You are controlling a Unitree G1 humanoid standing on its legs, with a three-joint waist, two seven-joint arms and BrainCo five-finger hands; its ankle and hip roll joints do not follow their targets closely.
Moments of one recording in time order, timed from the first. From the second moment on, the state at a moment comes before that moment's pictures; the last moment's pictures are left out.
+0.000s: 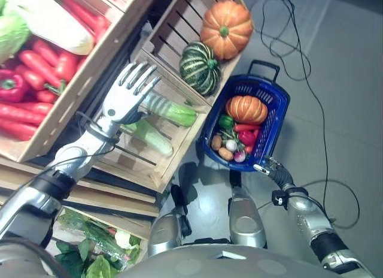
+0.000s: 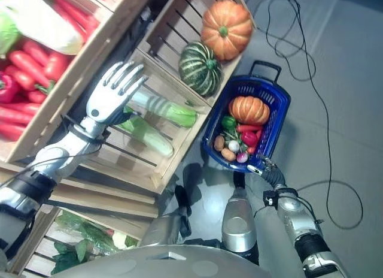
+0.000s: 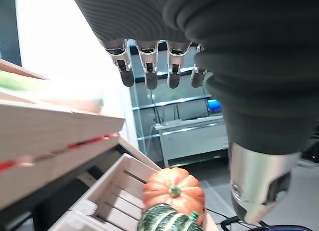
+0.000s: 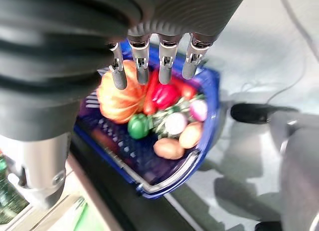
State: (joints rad) left arm -0.53 0.89 -0.58 0.30 0.92 -0.16 0.81; right arm 0.01 -0.53 0.23 0.48 0.41 -0.04 -0.04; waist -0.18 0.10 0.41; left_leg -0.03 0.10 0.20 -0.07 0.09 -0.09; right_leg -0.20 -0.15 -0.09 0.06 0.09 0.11
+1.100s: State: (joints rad) left arm -0.90 0.76 -0.71 0.88 0.67 0.05 0.60; right arm -0.08 -0.63 0.19 0.30 0.49 -0.02 -0.06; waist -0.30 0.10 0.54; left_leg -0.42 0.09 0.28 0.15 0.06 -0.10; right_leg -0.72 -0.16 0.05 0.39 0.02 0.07
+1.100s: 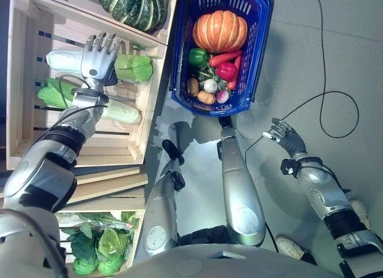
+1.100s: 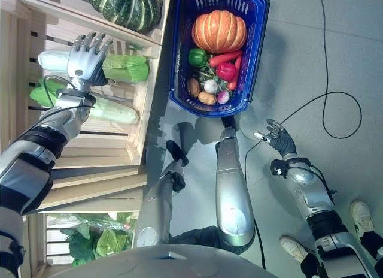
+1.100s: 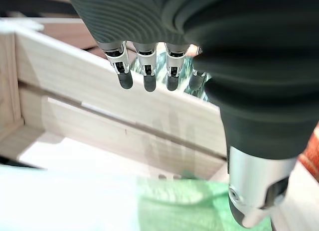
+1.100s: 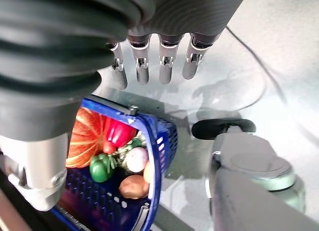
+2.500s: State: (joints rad) left arm -0.95 0.75 -0.71 1.00 0.70 0.16 0.60; right arm -0.09 -0.63 0.20 0.29 0.51 -0.09 -0.10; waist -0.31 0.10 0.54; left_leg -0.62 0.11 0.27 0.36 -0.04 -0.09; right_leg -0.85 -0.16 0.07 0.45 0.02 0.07
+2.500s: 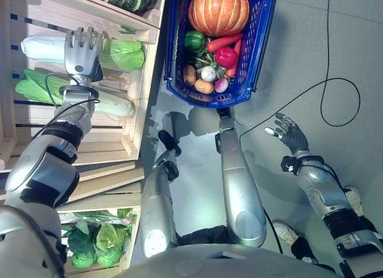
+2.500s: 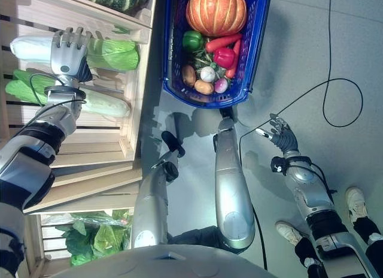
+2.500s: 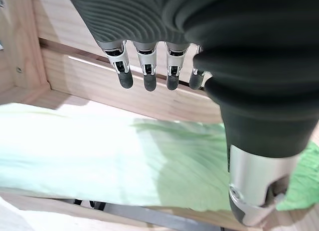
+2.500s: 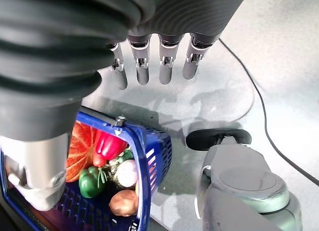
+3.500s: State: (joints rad) left arm -1.06 0.75 -0.75 1.08 0.68 0.42 0.59; right arm -0.10 -0.64 0.22 0.29 0.58 -0.15 -0.14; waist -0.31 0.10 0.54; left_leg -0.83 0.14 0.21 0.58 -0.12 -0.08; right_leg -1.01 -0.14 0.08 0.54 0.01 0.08
